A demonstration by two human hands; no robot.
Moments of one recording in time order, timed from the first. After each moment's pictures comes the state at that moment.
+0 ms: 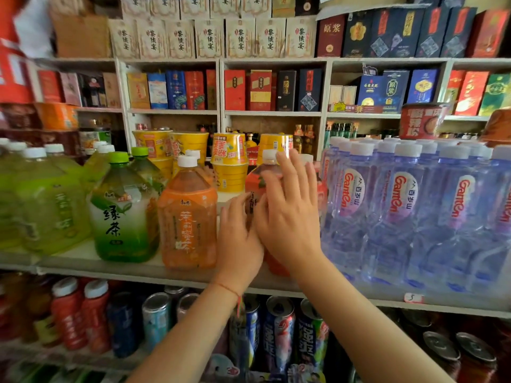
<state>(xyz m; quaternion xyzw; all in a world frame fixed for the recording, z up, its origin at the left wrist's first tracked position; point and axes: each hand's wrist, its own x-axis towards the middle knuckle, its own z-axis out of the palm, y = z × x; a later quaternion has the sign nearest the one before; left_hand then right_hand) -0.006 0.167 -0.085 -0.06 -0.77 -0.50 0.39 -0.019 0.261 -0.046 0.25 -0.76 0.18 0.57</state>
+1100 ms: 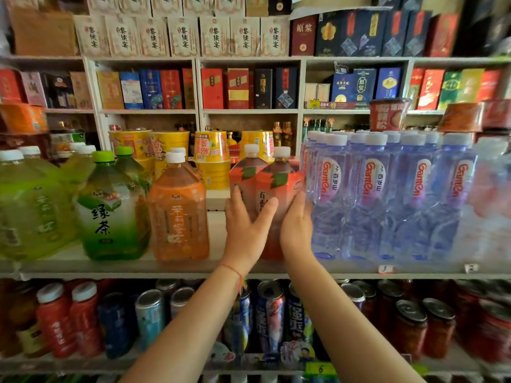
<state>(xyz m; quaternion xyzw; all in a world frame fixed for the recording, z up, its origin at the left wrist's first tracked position) -0.002 0.187 -0.079 -0.07 -0.75 -0.60 0.26 -0.019 0.274 -0.075 -0.02 -0.65 0.72 0.22</state>
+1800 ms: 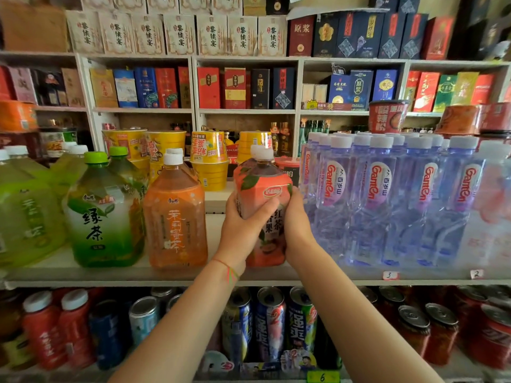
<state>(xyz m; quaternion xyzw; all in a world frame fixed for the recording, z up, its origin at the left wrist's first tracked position) -0.026 0.178 -0.081 -0.07 -0.65 -0.74 0.18 -0.028 0.274 -0.054 -0.02 -0.61 0.79 0.02</state>
